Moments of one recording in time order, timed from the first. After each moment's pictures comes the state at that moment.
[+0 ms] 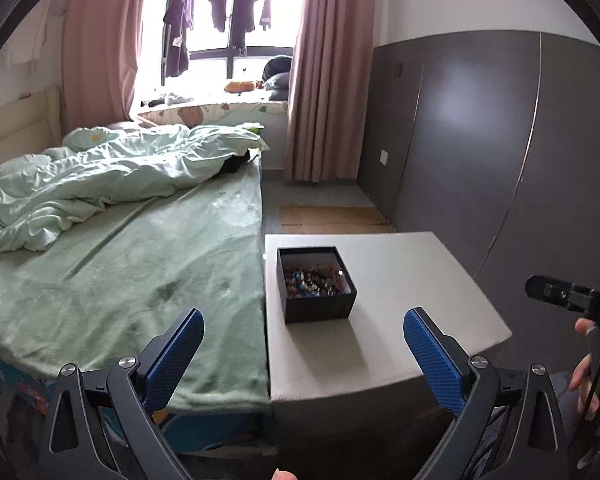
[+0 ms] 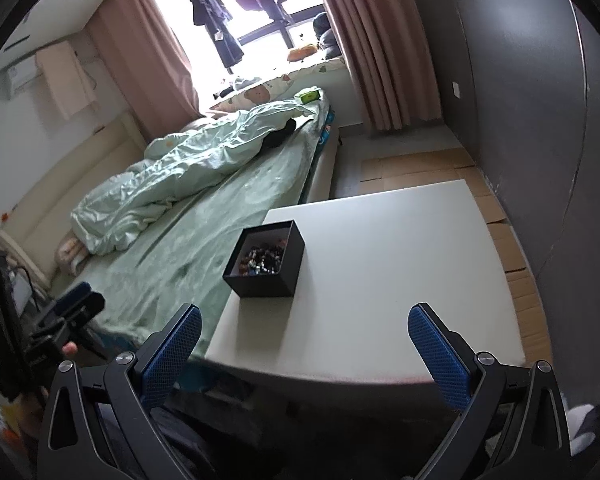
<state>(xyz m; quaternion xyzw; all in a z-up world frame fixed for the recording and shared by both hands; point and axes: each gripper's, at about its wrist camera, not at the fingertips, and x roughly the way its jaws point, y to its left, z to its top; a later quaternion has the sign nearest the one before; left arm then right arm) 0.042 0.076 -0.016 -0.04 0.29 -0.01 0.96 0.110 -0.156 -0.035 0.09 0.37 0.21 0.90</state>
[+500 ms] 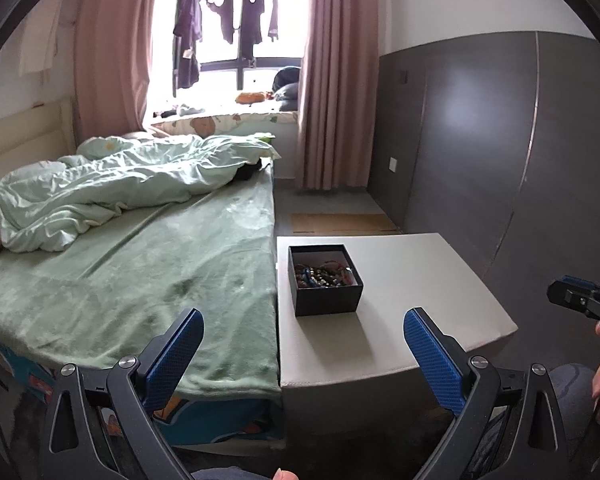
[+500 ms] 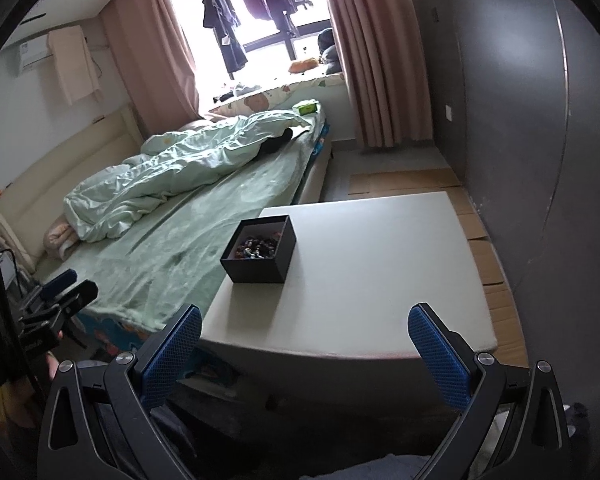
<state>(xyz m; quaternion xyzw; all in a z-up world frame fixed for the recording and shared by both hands) 0.013 0.071 -0.019 -0.03 0.27 0.02 0.96 0.064 -0.165 -0.028 0.05 0.35 0.18 0.92</state>
